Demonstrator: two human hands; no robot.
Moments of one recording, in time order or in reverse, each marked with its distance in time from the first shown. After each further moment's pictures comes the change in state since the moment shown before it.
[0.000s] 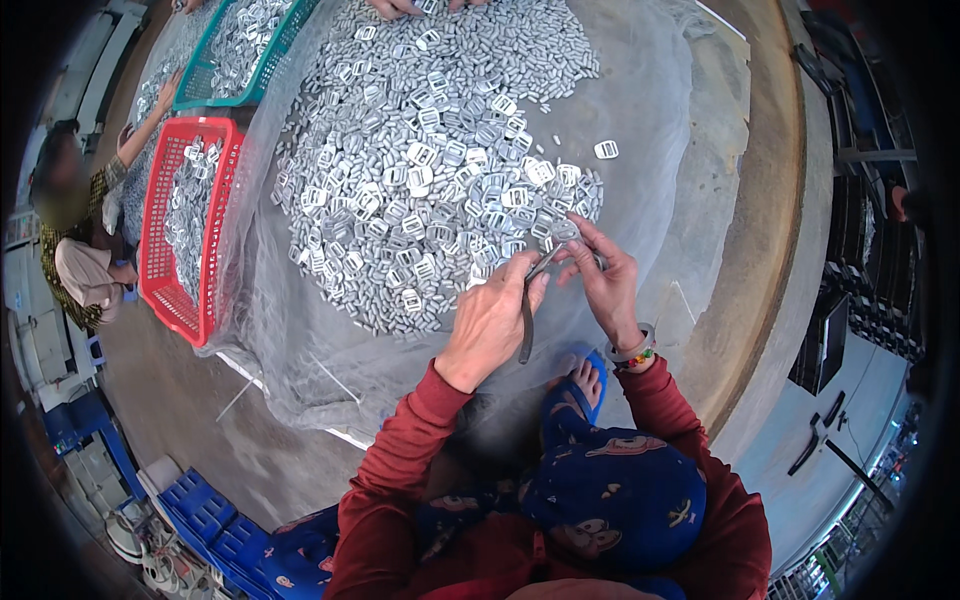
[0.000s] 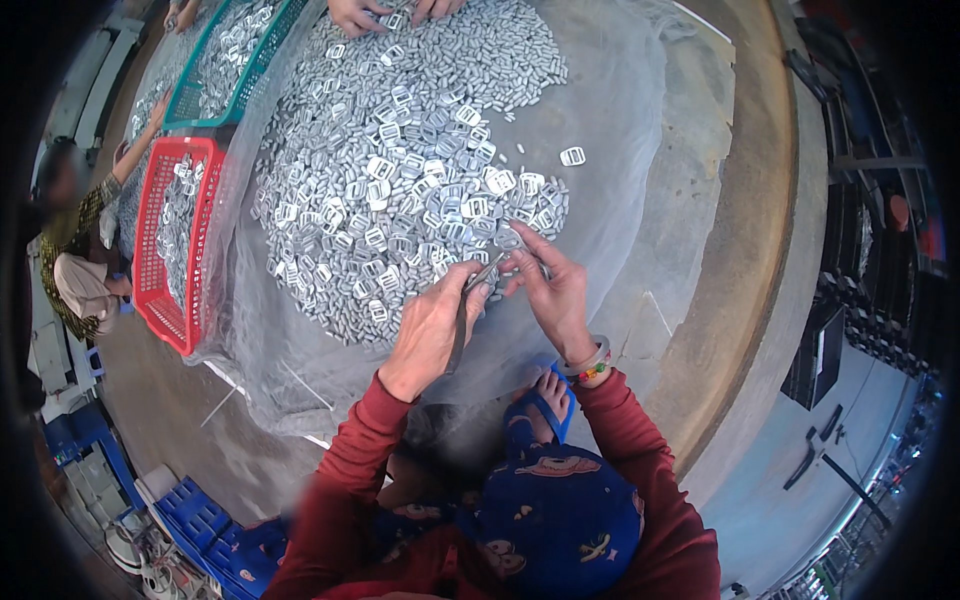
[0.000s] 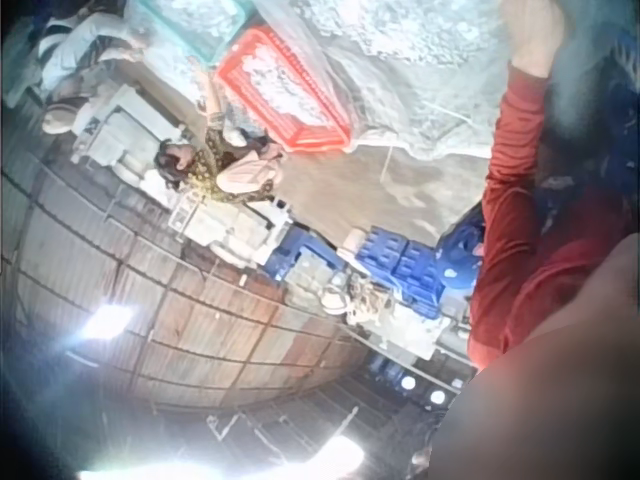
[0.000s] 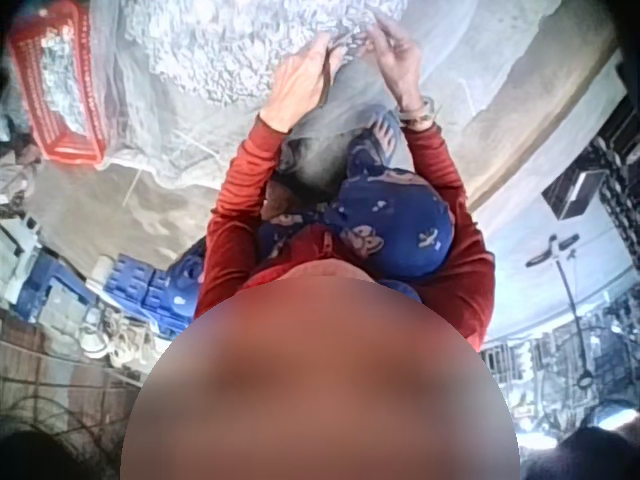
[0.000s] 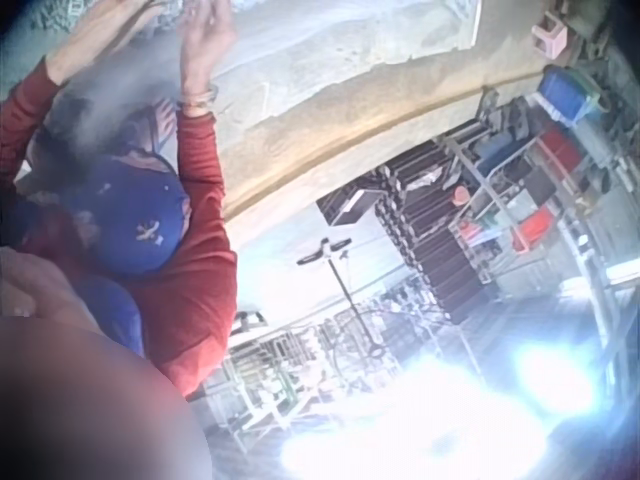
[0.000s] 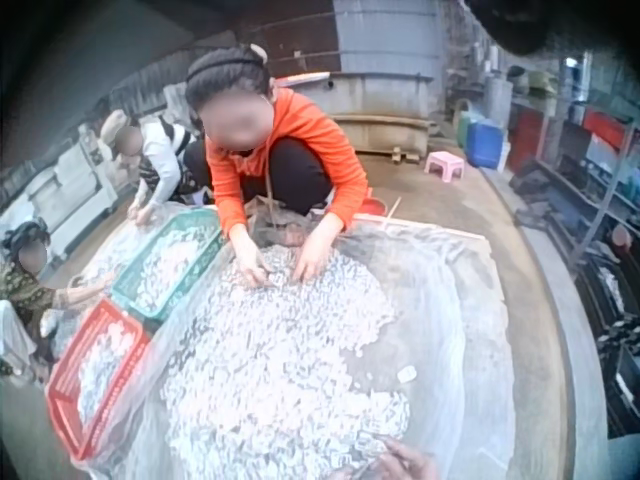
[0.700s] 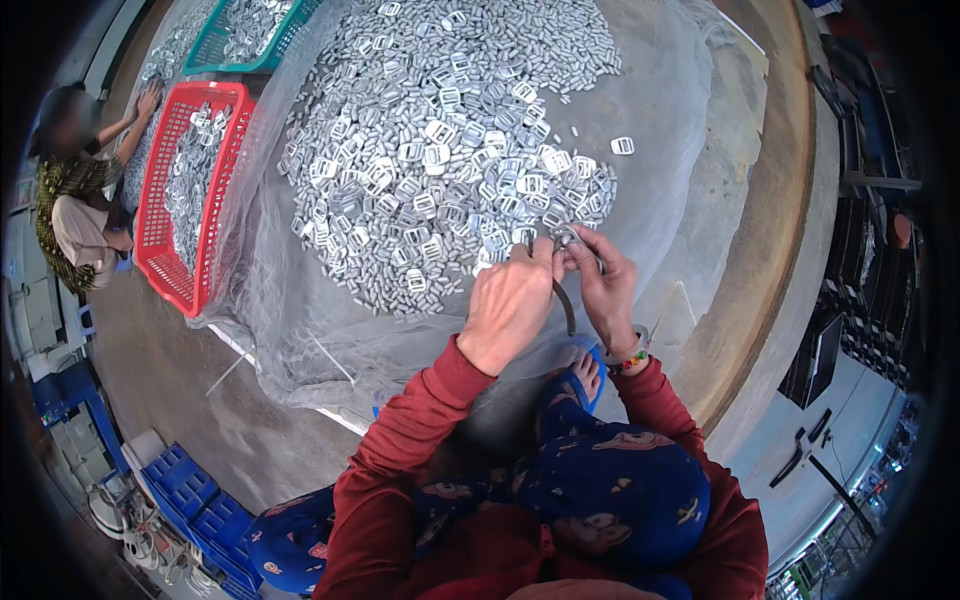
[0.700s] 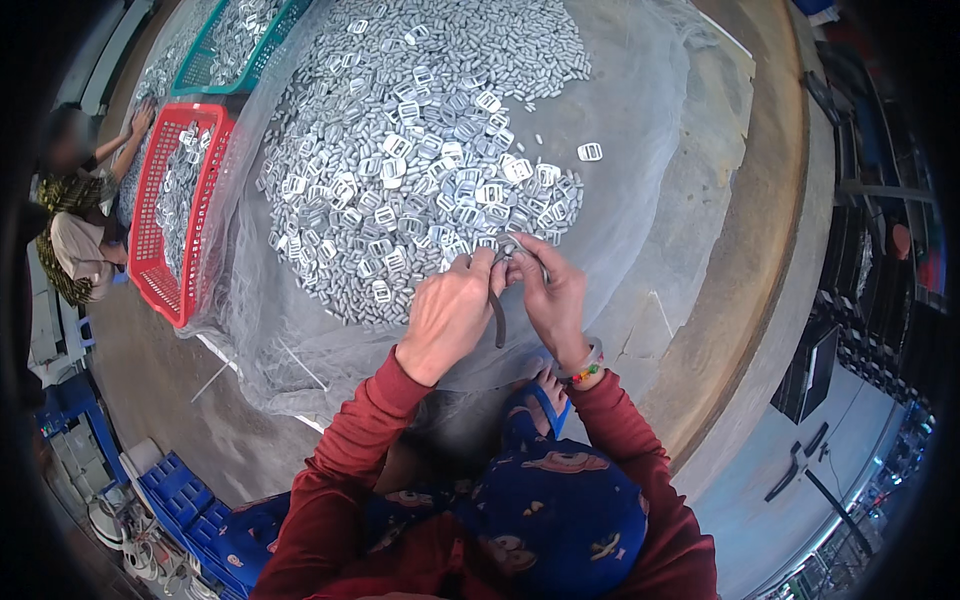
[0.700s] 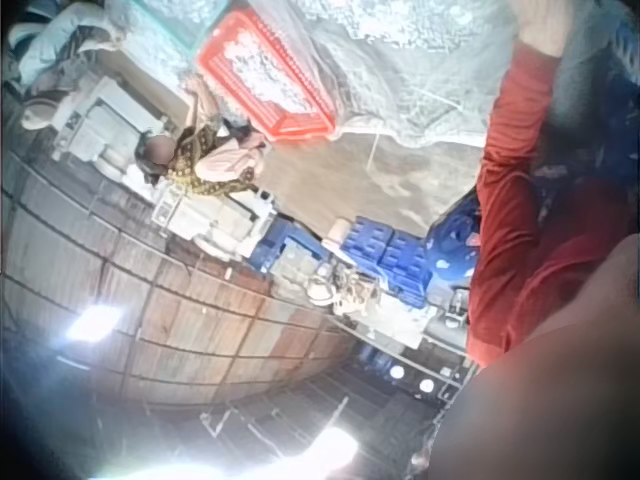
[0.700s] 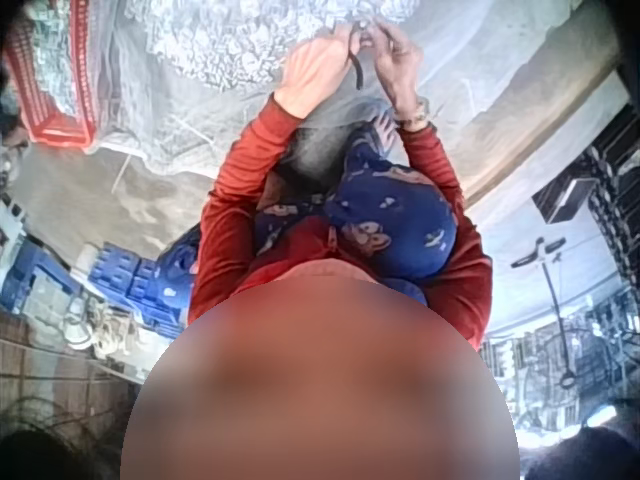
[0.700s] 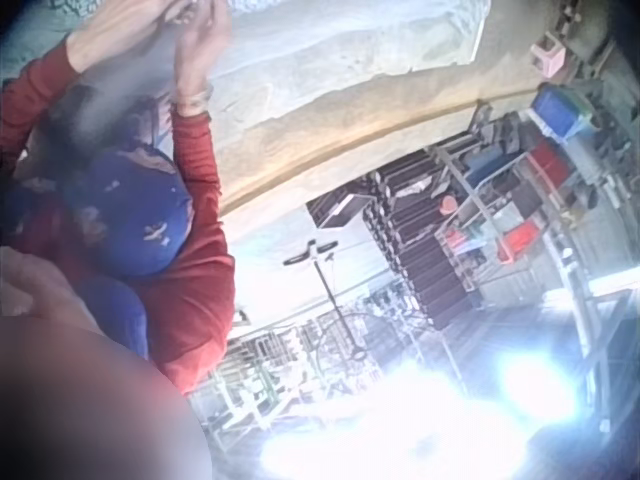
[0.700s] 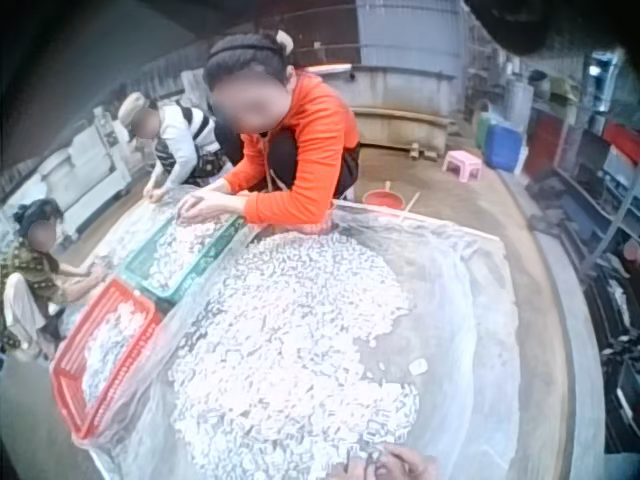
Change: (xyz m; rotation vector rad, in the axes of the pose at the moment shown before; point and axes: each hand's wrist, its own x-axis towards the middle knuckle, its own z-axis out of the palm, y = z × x) left_hand 0.005 0.007 0.006 0.316 0.011 0.002; right_hand -0.013 0.007 0.018 -0.170 0.051 -0.141
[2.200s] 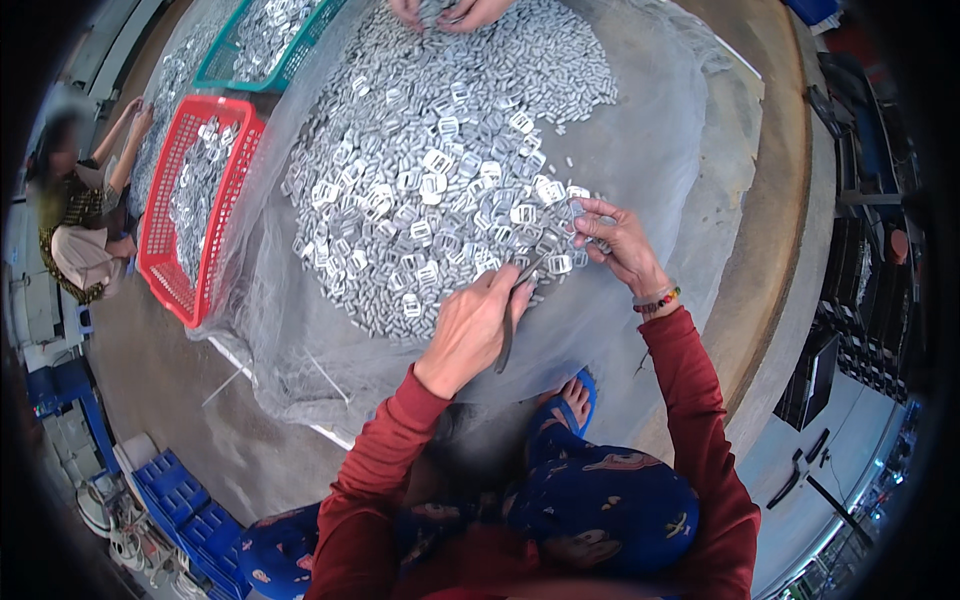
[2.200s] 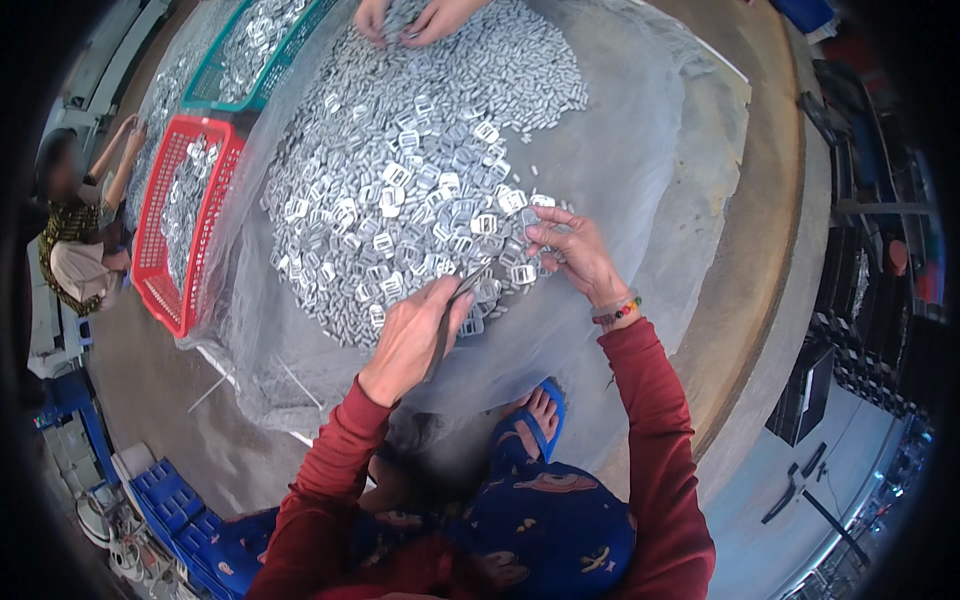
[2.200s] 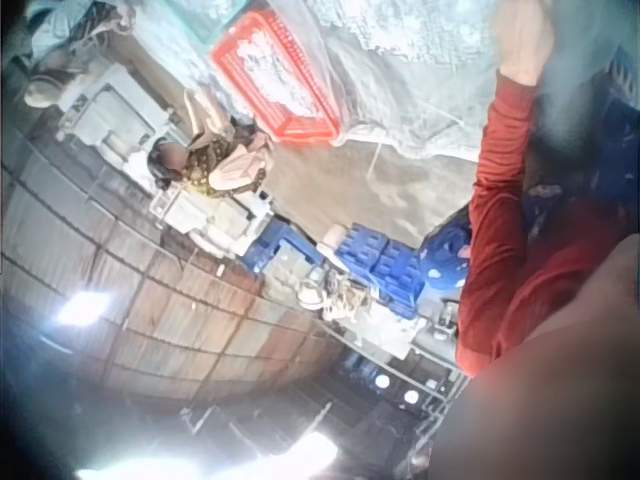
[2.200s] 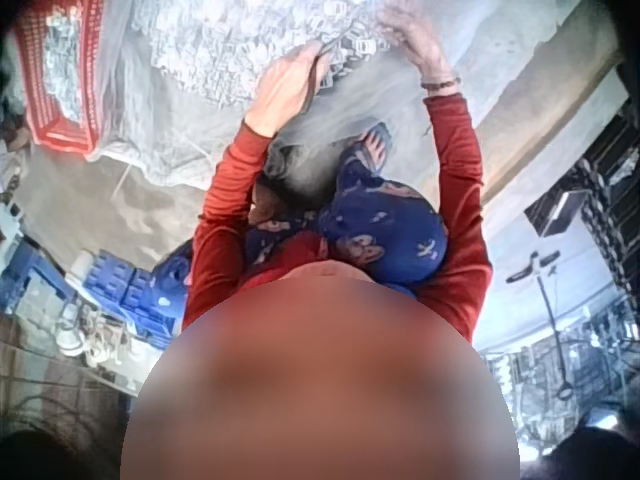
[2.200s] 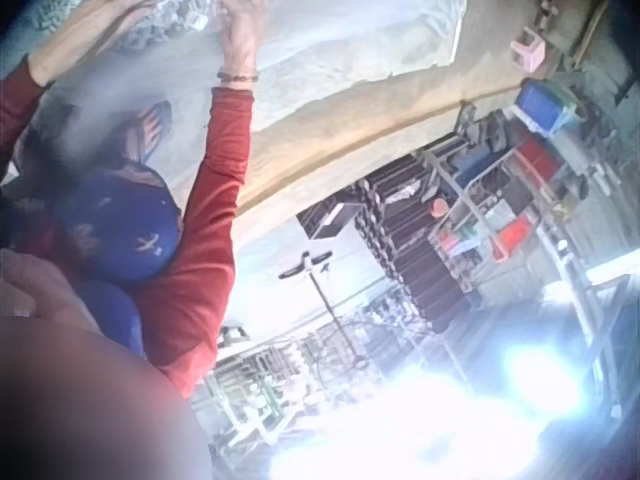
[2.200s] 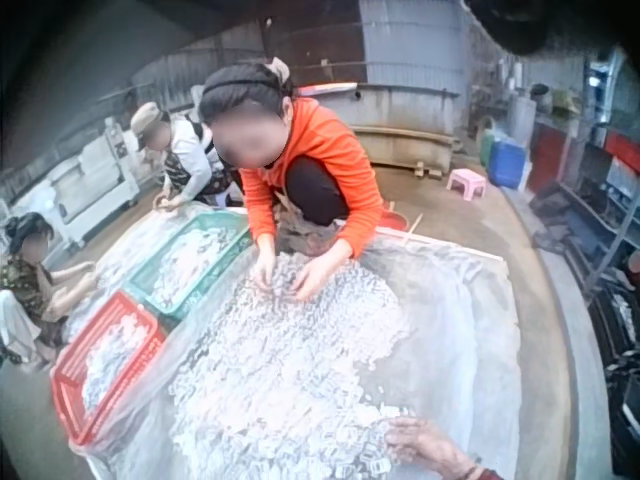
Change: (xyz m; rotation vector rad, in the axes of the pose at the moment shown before) left_hand -0.005 -0.019 -0.026 -0.224 0.000 0.011; right_hand 0.104 0.028 -0.054 0.481 -0.337 0.546
